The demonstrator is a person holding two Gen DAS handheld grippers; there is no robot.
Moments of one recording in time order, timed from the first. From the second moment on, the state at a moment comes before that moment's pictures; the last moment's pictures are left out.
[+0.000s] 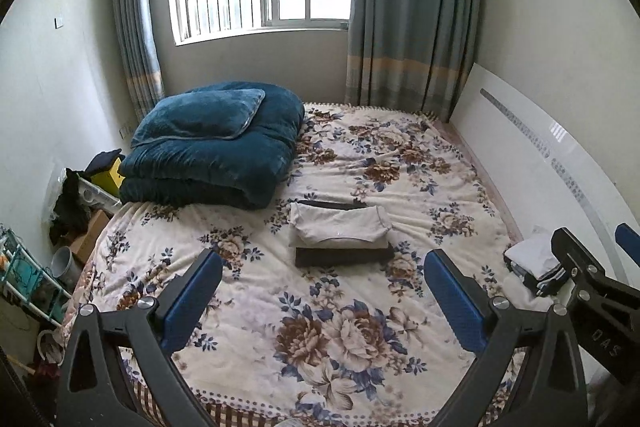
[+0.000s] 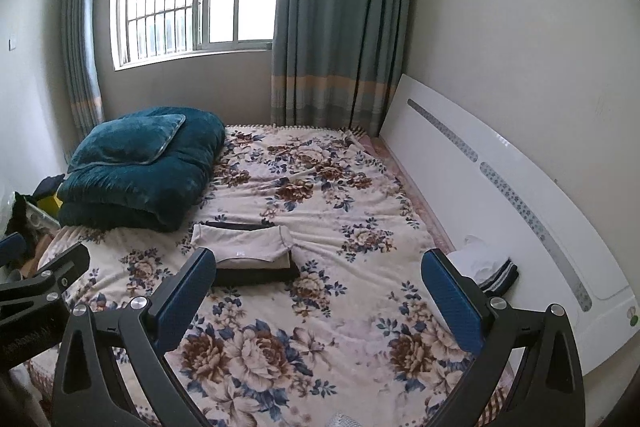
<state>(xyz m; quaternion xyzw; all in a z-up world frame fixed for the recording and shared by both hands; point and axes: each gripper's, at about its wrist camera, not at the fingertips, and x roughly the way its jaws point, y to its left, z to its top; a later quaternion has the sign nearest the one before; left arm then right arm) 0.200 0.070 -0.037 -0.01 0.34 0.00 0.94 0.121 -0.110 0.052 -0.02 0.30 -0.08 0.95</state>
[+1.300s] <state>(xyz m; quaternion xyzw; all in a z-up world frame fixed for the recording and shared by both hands) 0.193 0.074 -0.037 -0.01 0.34 0.03 0.94 0.134 -0.096 0.052 -0.02 0.31 -0.04 0.95</state>
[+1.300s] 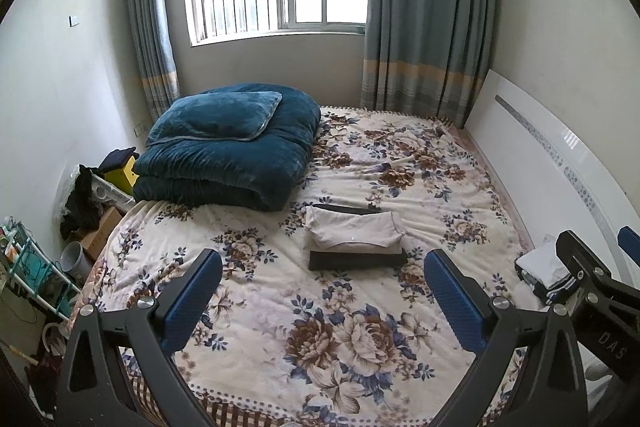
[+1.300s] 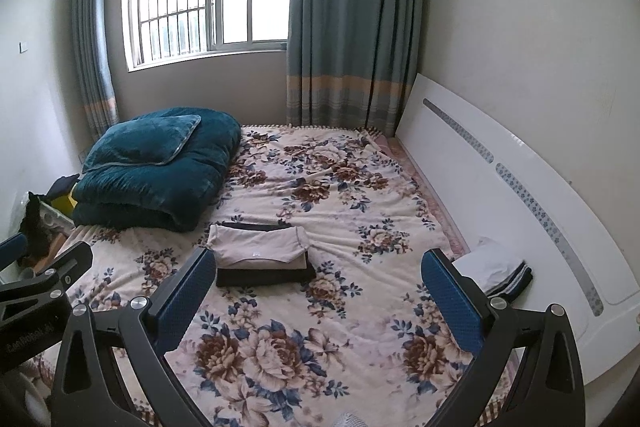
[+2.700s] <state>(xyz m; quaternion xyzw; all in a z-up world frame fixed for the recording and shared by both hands) 0.195 0.087 -0.038 -0.02 0.34 0.04 0.94 0.148 -0.069 0.052 -0.02 0.31 -0.03 0.95</state>
